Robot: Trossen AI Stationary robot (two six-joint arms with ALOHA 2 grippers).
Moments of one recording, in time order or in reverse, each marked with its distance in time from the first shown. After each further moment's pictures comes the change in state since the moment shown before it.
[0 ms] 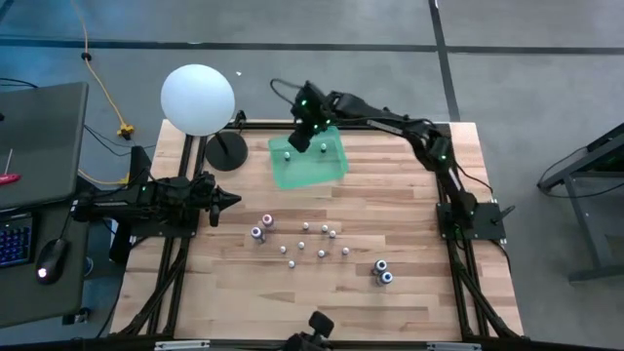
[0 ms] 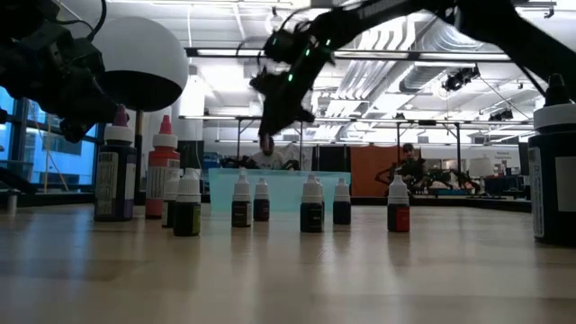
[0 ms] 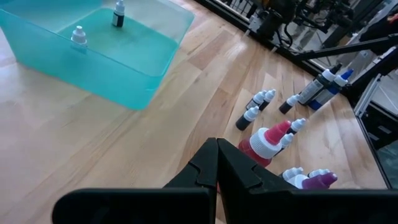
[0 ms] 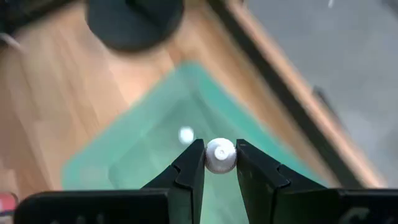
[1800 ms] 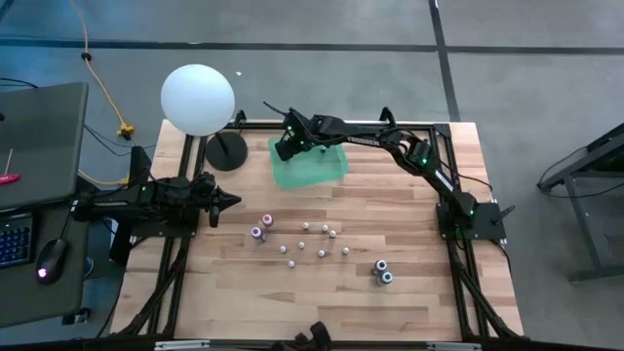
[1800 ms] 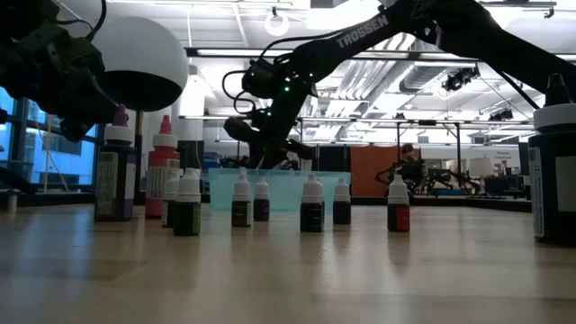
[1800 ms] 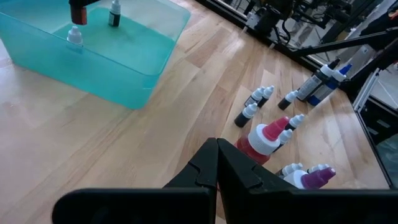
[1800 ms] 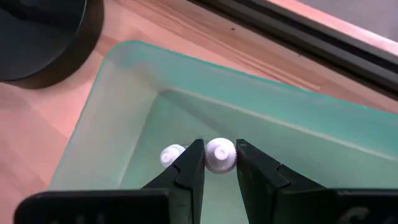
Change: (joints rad) left arm 0.000 0.000 0.000 -0.002 0.011 0.020; right arm 0.058 0.157 -0.021 0.123 0.199 0.479
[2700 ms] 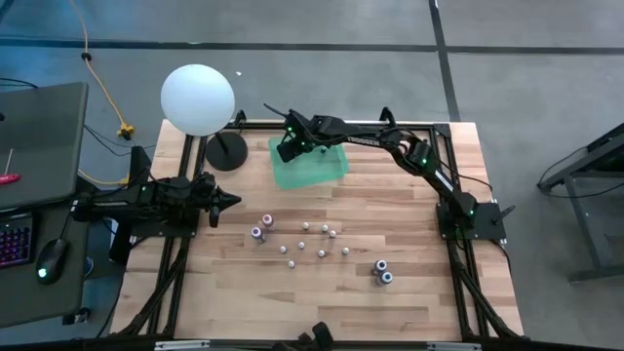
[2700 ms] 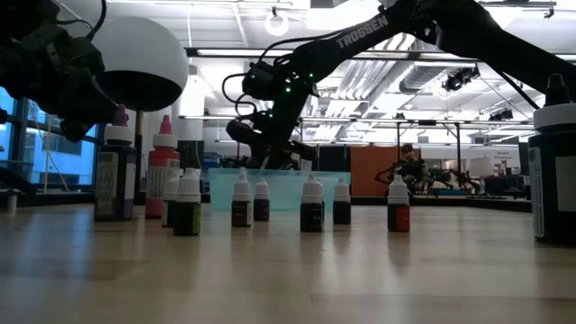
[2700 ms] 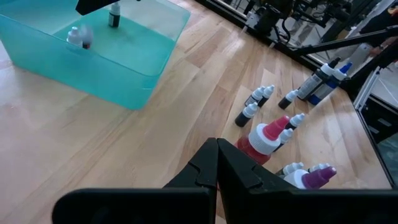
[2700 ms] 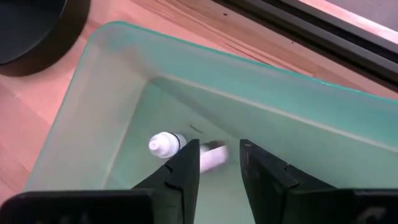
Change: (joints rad) left arm 0.000 0.000 0.000 0.000 0.000 0.009; right arm 0.003 0.001 0.000 -0.038 0.002 -0.003
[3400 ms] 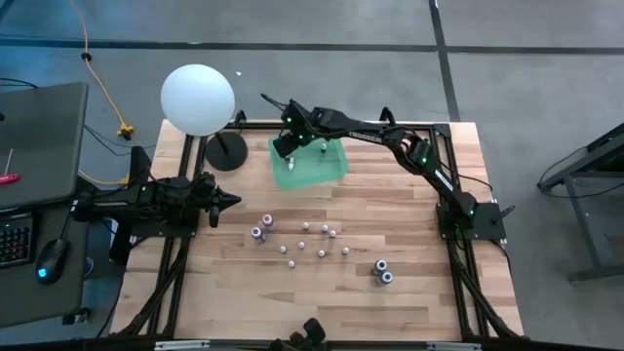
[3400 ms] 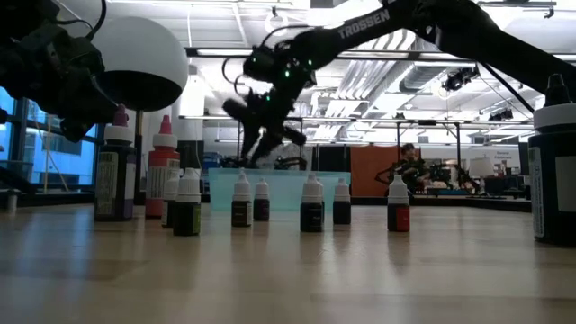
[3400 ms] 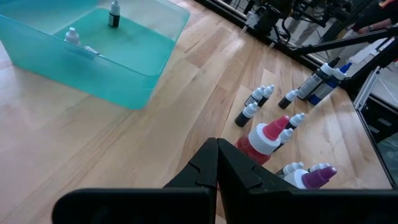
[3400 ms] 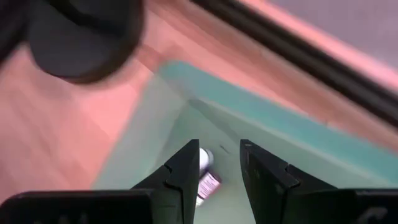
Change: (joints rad) left arm 0.000 0.000 0.000 0.000 0.001 0.001; right arm -0.013 0.002 0.122 -0.028 -0.087 -0.122
